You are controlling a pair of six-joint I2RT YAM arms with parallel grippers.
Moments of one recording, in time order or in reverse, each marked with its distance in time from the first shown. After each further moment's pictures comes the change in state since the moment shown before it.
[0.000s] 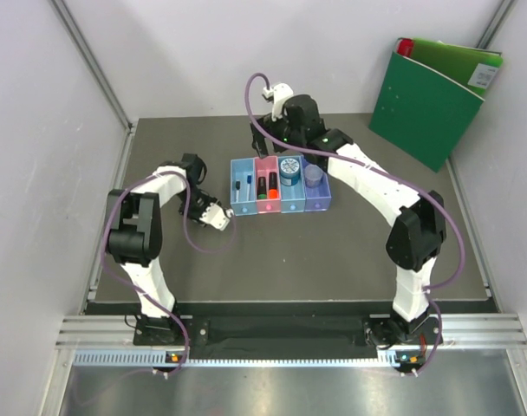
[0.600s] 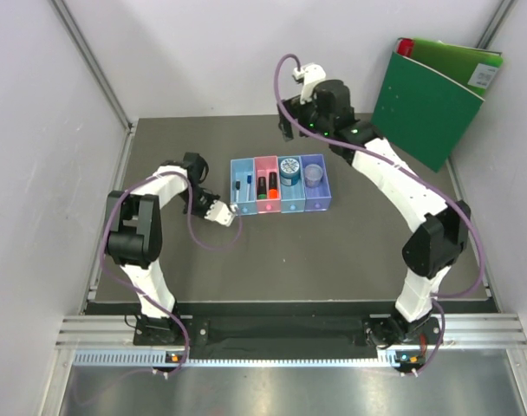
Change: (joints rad) left arm -0.018 -0.019 -0.005 -0.005 0.051 -0.077; right arm -0.096 -0.106 -0.015 -0.030 0.063 -0.041
